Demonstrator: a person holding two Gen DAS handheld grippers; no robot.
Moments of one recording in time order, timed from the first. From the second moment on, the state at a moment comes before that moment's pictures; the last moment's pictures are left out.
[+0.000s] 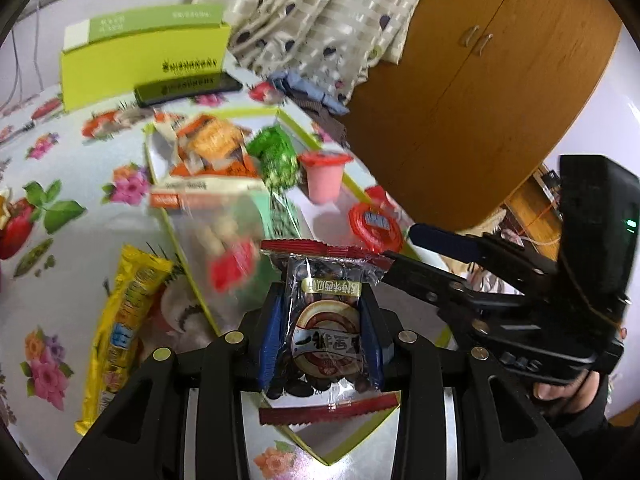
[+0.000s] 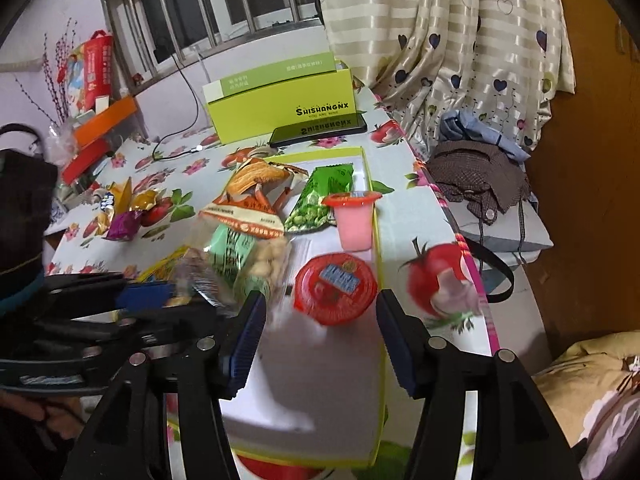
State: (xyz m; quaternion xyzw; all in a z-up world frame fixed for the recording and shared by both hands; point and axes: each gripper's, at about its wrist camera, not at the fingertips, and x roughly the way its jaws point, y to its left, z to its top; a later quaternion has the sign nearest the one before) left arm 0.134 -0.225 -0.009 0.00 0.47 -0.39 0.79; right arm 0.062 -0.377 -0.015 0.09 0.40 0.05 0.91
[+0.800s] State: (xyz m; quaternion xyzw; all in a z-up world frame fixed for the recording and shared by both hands) left arm 0.179 -0.197 0.000 0.00 0.42 -0.32 0.85; right arm 0.107 -0.371 -0.030 0.07 0.41 0.04 0.91
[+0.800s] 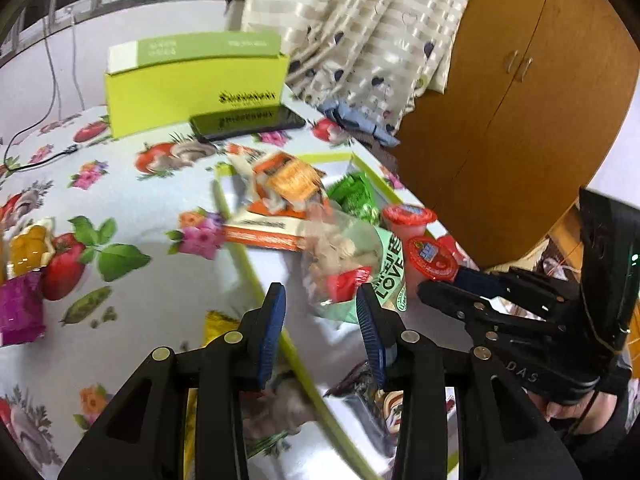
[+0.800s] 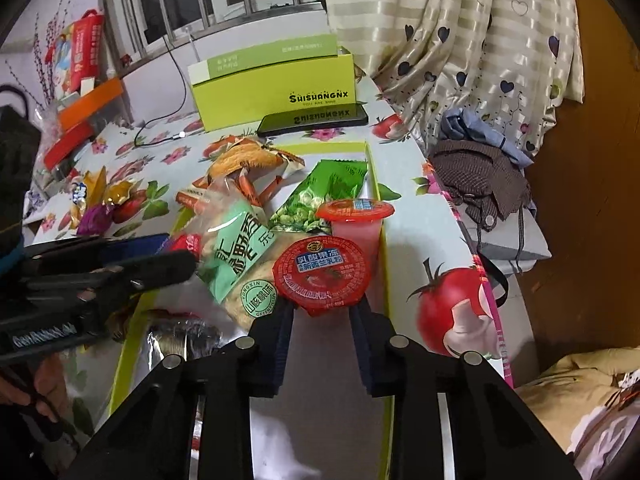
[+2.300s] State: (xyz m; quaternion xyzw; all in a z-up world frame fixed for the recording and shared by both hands) left arm 0.129 0.016 0.003 -0.09 0.41 -0.17 0.89; right arm 0.094 -0.230 0.002 0.10 0.41 0.15 0.90
